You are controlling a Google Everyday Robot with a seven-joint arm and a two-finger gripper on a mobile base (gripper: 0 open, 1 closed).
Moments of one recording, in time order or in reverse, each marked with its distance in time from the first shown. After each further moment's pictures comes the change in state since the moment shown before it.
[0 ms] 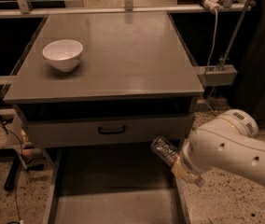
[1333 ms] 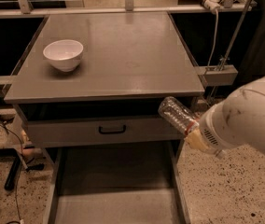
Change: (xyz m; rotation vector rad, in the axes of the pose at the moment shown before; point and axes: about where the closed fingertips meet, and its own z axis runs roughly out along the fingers) arm -0.037 -0.029 -0.165 0.158 -0.161 -0.047
